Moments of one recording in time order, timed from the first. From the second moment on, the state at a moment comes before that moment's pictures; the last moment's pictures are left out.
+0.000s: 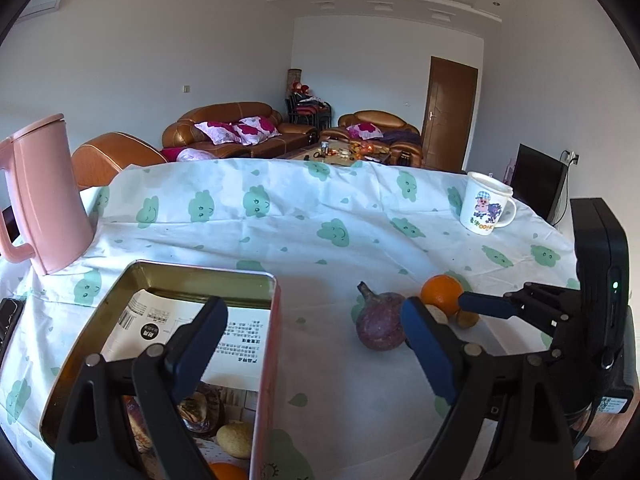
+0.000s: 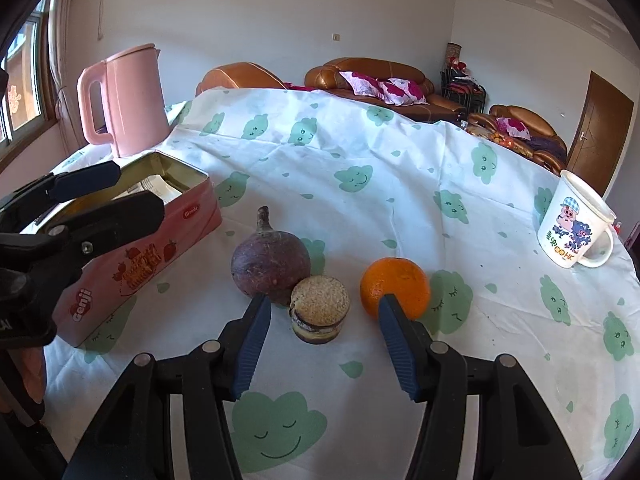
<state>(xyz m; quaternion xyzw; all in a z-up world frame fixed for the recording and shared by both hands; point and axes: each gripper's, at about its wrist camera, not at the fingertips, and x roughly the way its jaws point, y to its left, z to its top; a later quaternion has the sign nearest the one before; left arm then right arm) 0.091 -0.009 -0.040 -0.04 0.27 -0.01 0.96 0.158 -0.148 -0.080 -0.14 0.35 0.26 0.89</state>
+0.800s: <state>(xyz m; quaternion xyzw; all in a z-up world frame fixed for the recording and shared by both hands) 0.127 -0.051 -0.063 -0.02 0.33 -0.05 0.94 0.166 -0.199 -0.065 -0.01 0.31 0.20 0.93</state>
